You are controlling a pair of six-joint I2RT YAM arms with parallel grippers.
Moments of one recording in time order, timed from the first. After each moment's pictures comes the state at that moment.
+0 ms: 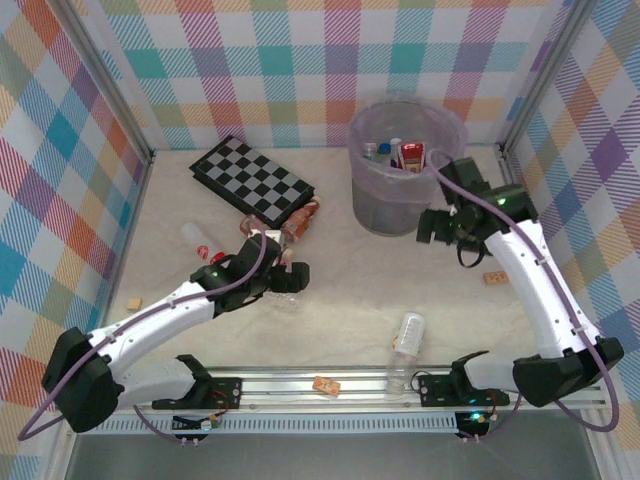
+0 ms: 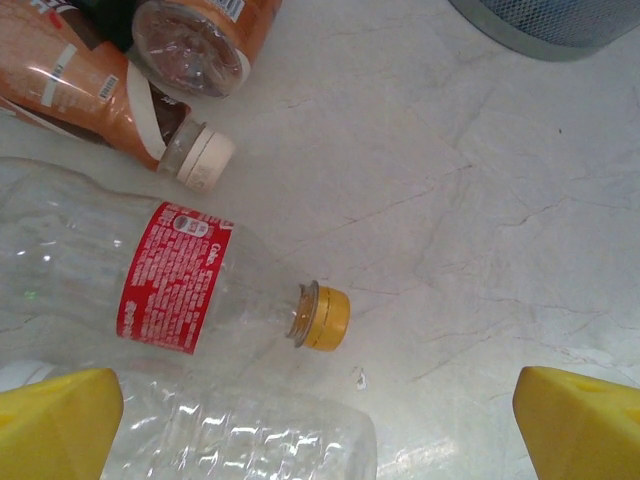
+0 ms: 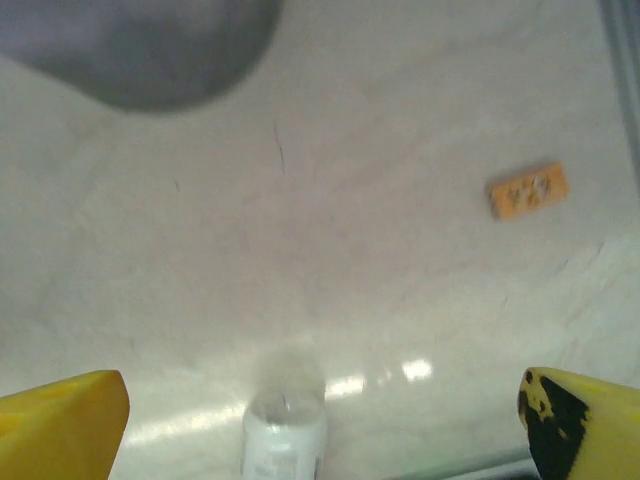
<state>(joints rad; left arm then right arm) -0.72 1.16 0.79 -0.47 -0.13 -0.56 0.38 1.28 1.50 -1.47 0.23 0.54</state>
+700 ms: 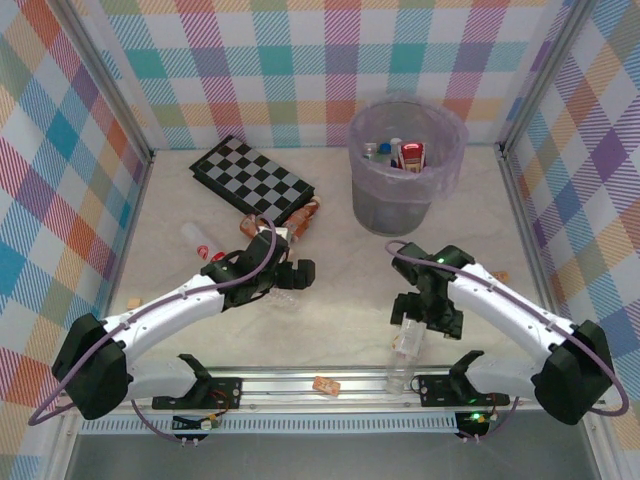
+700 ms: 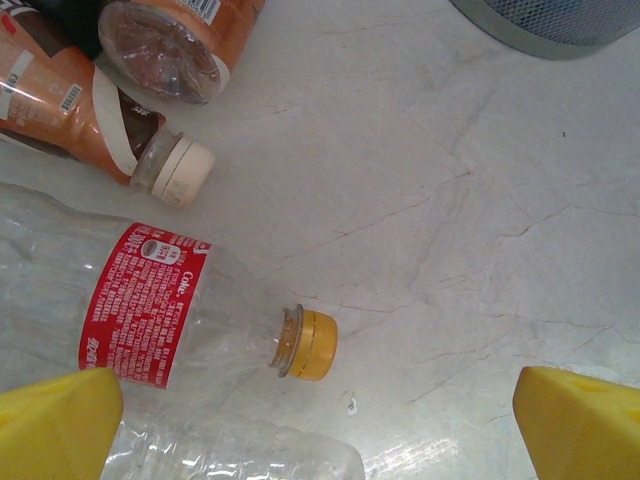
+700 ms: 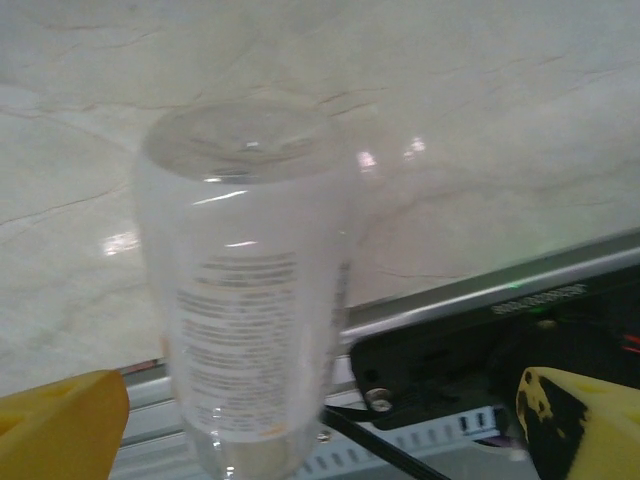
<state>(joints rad) -0.72 1.23 0.80 -0.42 -0.12 -0.56 0.67 1.20 0.88 -1.33 -0.04 0.93</state>
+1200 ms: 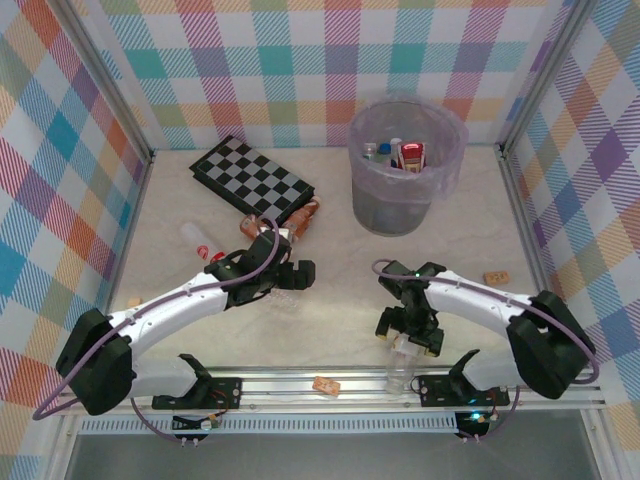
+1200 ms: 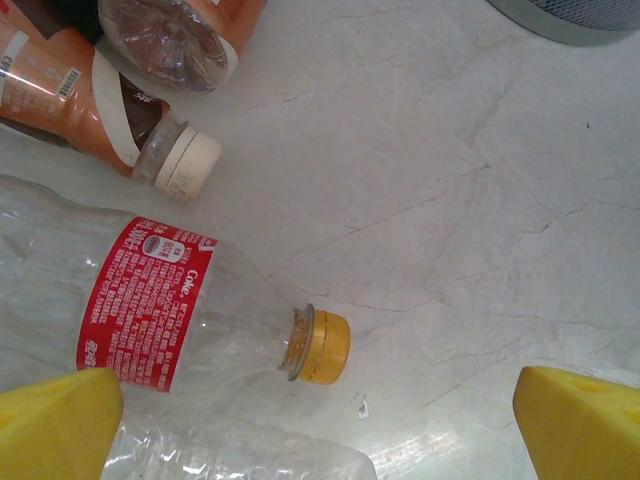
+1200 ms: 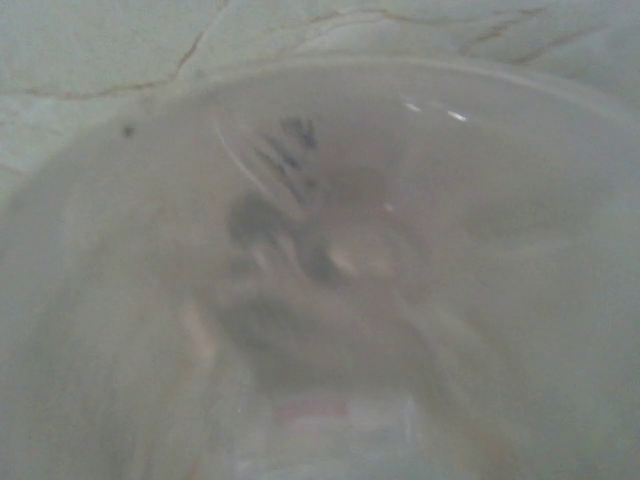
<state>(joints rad) -0.72 1.27 0.80 -0.41 -0.12 -0.56 0.71 1.36 0.68 -1.00 -0.17 1.07</state>
